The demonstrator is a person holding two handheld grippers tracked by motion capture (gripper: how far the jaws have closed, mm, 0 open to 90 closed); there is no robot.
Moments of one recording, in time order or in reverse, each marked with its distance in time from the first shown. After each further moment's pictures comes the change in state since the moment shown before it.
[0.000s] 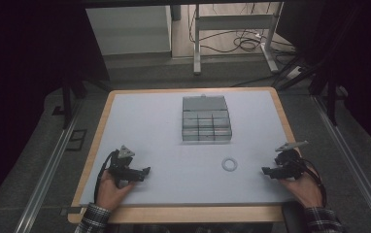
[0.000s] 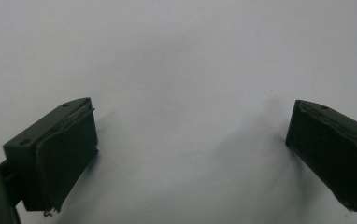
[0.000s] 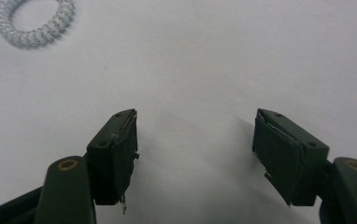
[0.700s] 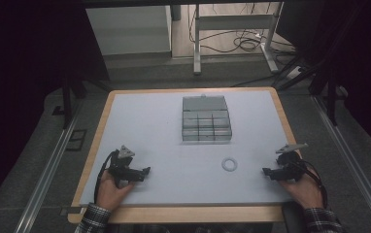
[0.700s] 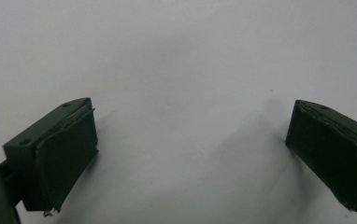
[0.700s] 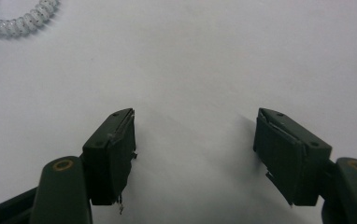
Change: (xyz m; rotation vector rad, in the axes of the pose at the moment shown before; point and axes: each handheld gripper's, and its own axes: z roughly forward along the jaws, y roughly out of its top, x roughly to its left) left arm 0.000 0.000 0.000 0.000 0.000 -0.001; right arm 0.000 -0.007 0.003 -0.019 -0.048 -0.021
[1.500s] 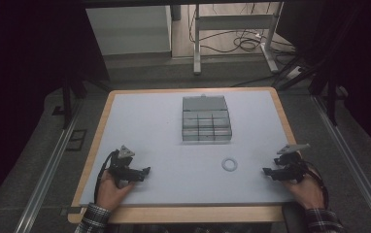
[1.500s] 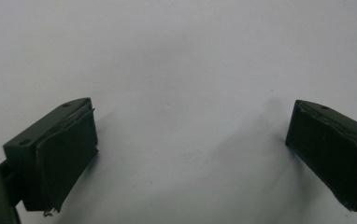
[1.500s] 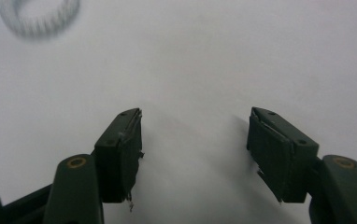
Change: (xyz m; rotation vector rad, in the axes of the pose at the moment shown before) left arm 0.000 0.000 0.000 -0.002 0.000 -0.002; right arm -0.001 -0.004 -0.001 -0.040 0.034 -0.067
